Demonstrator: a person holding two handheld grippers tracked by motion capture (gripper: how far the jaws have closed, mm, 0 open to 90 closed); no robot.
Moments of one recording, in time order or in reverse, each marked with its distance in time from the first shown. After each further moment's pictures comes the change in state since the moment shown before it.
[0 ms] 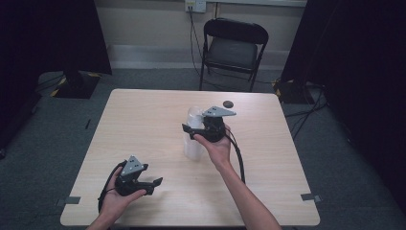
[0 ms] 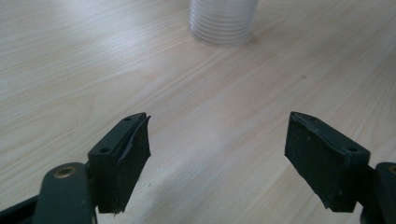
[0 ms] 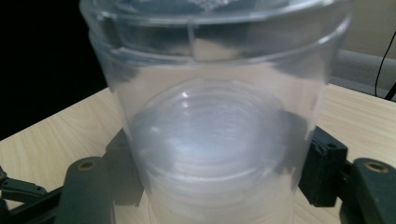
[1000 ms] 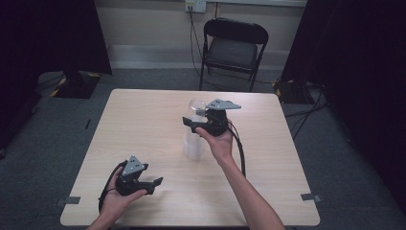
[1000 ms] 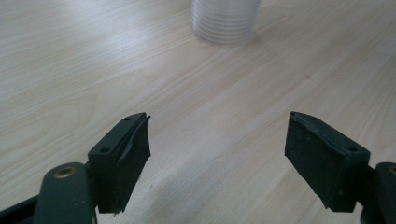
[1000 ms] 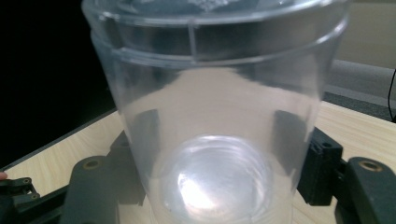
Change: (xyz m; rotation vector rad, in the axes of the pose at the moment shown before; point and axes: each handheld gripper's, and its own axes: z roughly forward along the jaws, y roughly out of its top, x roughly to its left) left arm -0.001 0.000 0.002 0.002 0.016 0.004; right arm -0.001 0.024 -0.012 -0.049 0.041 0.020
